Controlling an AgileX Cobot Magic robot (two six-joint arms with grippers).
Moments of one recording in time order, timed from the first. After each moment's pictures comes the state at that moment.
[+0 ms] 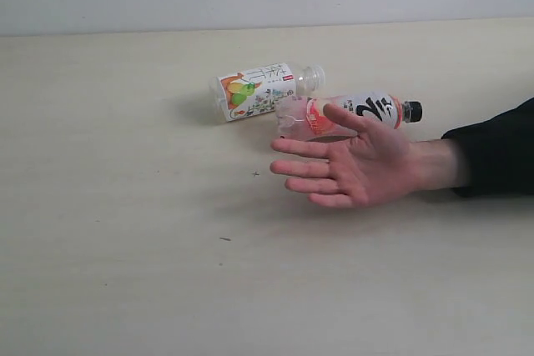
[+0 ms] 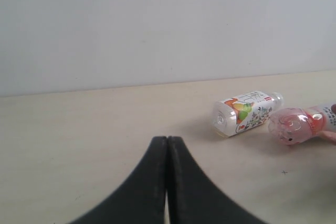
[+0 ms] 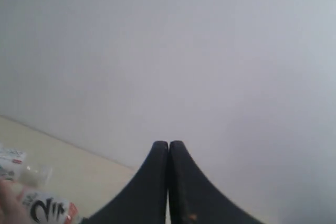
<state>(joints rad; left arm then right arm) -0.20 0.01 0.00 0.25 0.17 -0.28 0.53 0.01 -0.28 -1.03 0.43 0.58</state>
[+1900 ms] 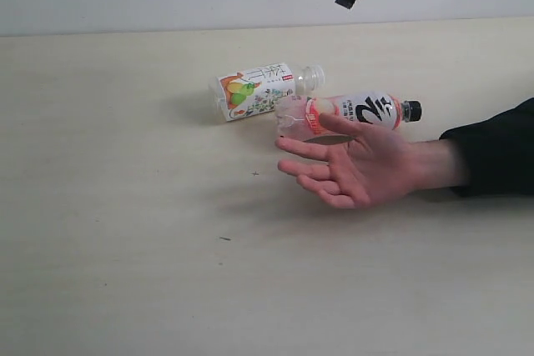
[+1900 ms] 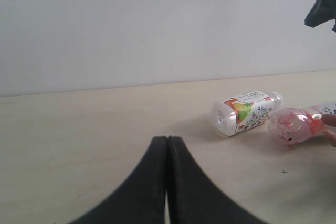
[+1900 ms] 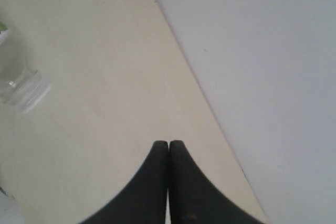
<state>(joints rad) -0.20 0.01 0.00 0.25 0.17 -0.28 0.37 2.08 -1.88 -0.34 0.81 -0.56</state>
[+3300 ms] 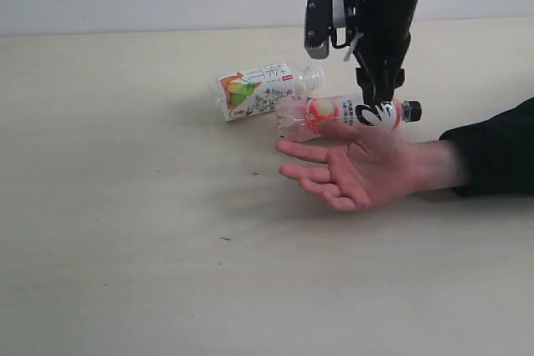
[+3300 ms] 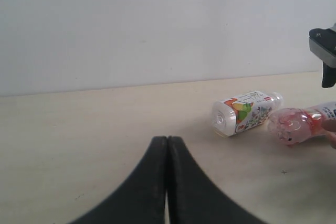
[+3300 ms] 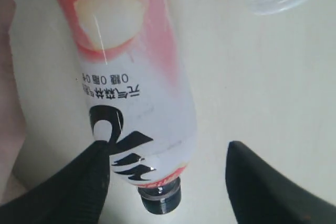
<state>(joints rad) -0.20 0.01 0.00 0.25 0.17 -0.28 0.37 2.15 -1.74 -0.16 1.09 -1.00</state>
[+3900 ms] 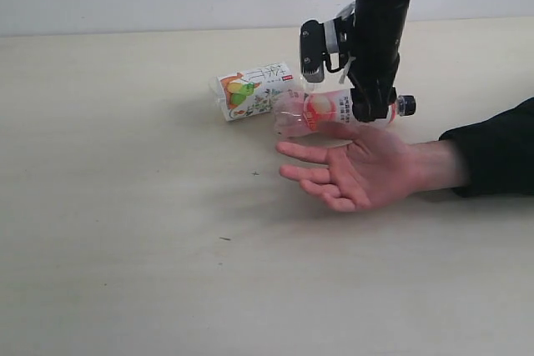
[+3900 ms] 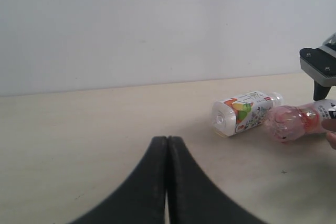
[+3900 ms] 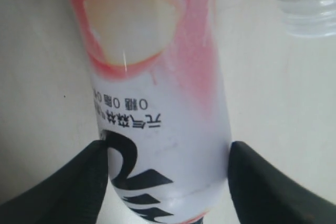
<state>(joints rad) -0.20 0.01 0.00 0.25 0.17 -0.28 0.37 2.24 -1.74 -0.17 1.05 -1.03</state>
